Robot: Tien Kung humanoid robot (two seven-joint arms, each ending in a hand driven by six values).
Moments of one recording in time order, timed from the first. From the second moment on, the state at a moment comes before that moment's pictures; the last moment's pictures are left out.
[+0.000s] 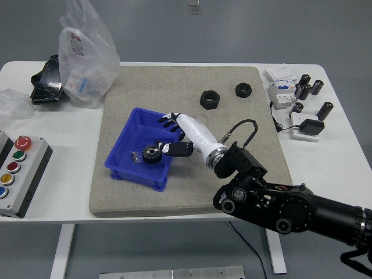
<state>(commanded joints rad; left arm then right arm) -0.03 0.09 -1.60 -0.18 1.62 0.14 0.15 0.71 -0.16 0.37 1.36 -1.47 -0.47 -0.42</state>
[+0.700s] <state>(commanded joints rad) -0.02 0.08 -1.61 -0.18 1.63 0.14 0.15 0.47 -0.37 0.71 1.46 -1.89 -0.20 -0.65</state>
